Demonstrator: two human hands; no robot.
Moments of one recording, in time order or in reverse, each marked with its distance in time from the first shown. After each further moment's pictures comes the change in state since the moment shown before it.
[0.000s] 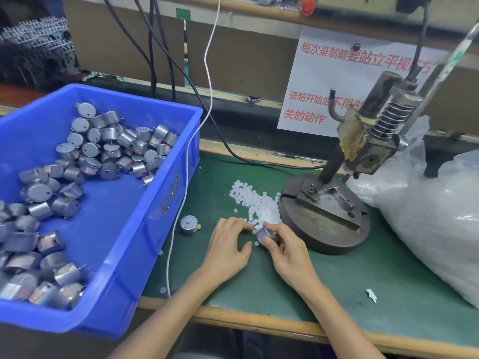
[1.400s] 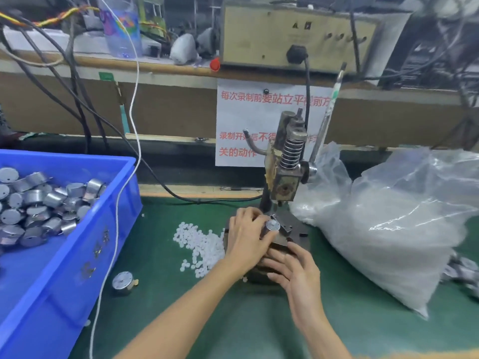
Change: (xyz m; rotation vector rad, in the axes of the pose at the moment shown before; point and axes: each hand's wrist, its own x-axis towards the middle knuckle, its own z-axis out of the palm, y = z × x) left_hand 0.108 0.103 0.080 0.190 0.021 0.212; right_hand -0.004 -0.001 -0.091 0.926 0.525 0.558
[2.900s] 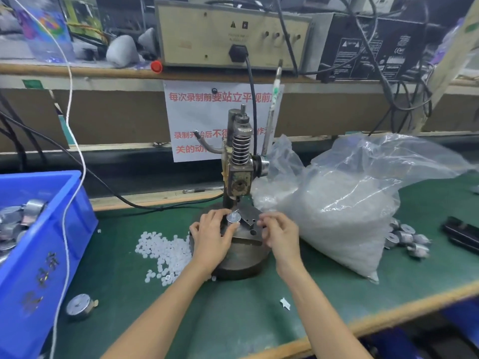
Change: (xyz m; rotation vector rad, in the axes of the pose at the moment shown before) left_hand 0.004 -0.007 0.020 -0.114 0.014 -0.101; right_hand 0.048 -0.036 -0.015 -0.317 0.106 -0.260
